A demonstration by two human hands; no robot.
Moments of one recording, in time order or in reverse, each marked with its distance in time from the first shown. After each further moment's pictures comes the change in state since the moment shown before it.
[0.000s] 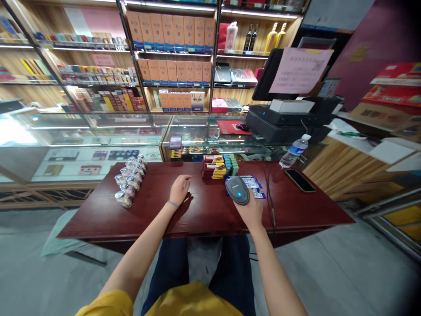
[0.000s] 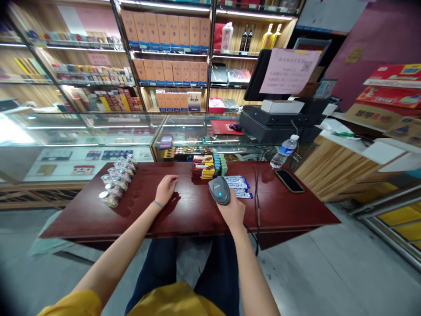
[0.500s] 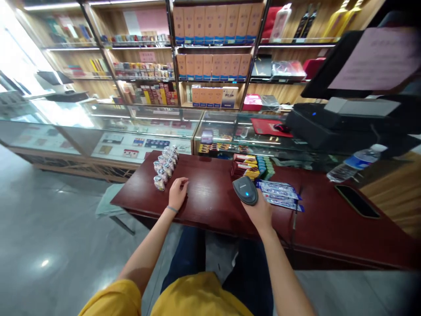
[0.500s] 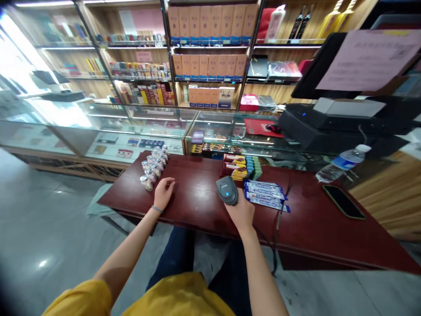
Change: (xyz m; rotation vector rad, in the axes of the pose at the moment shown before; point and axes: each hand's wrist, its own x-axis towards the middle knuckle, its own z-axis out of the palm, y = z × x) left_hand -0.062 -0.014 -0.113 0.043 0.305 -0.214; right_hand -0.009 -0.075 0.026 0.121 -0.135 -0.111
